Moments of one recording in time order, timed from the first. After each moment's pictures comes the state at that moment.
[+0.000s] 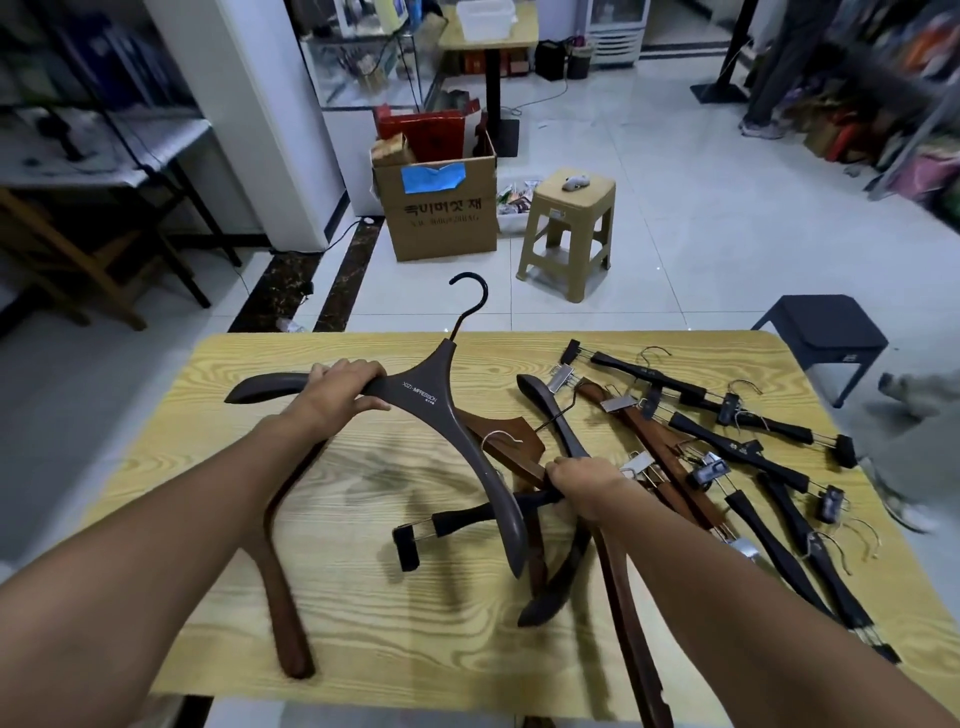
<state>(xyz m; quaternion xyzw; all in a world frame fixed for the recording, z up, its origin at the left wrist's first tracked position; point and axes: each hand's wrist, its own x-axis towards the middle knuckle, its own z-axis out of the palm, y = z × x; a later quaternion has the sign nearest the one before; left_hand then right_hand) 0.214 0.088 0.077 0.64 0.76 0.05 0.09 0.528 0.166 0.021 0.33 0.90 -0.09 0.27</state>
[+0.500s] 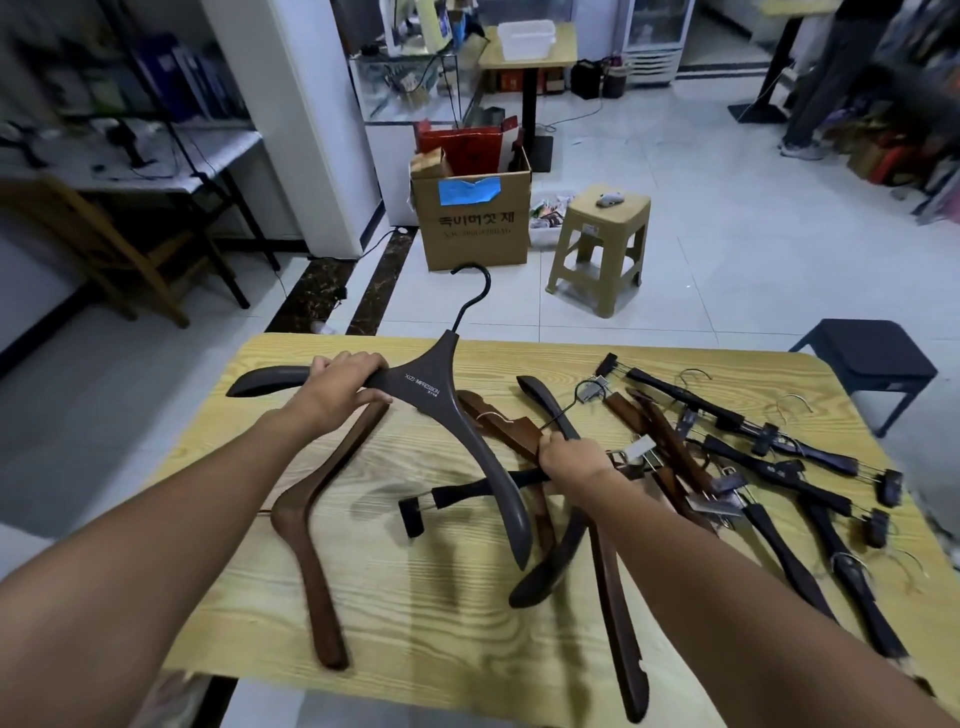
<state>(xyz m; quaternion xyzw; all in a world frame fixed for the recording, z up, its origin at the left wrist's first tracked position) 0.183 0.055 0.105 0.62 0.78 0.08 0.06 0.469 0.154 0.045 0.34 0.91 -0.03 0.21</state>
